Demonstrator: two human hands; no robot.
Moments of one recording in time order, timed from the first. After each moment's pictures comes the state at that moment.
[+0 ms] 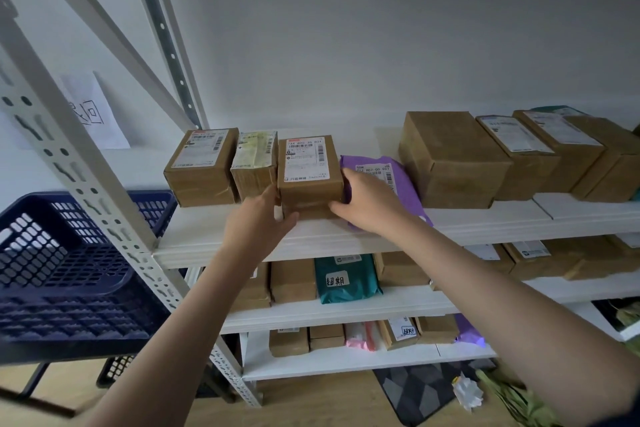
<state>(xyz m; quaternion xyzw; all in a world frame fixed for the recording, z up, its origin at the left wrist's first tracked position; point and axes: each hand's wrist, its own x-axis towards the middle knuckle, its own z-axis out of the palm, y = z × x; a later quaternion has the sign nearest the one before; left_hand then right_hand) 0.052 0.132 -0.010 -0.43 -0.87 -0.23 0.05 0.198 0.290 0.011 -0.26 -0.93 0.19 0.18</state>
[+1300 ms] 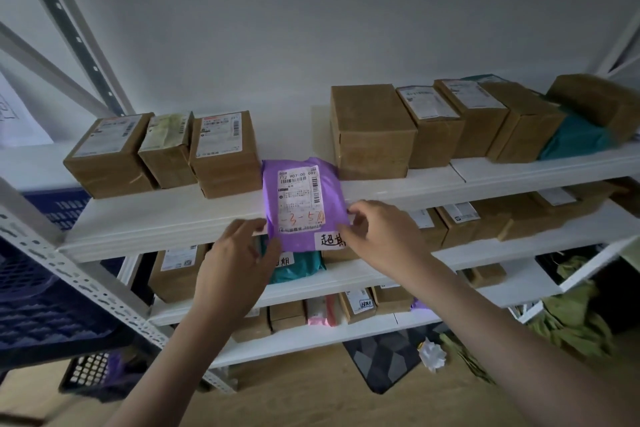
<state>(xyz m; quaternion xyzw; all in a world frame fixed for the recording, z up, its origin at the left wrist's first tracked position) 0.207 0.127 -0.036 -0.43 -0.83 -0.34 -0.02 0.374 0.299 -0.035 -0.31 -0.91 0.16 0.21</state>
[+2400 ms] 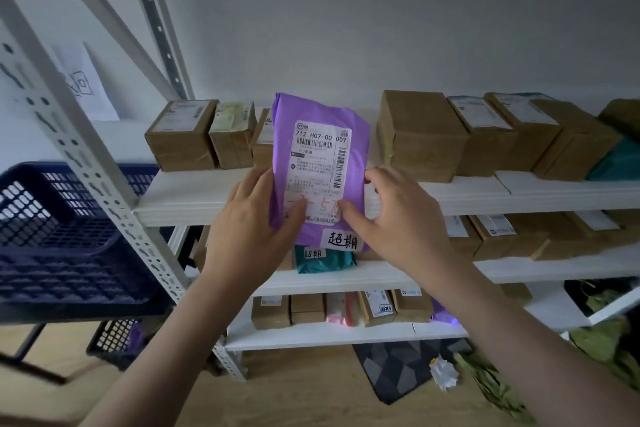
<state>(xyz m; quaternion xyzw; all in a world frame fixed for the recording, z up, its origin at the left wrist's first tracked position) 0.190 0.071 0.018 -0.47 -0.80 -0.35 0.13 0.340 0.225 0.025 -0.26 -0.92 0.06 0.29</state>
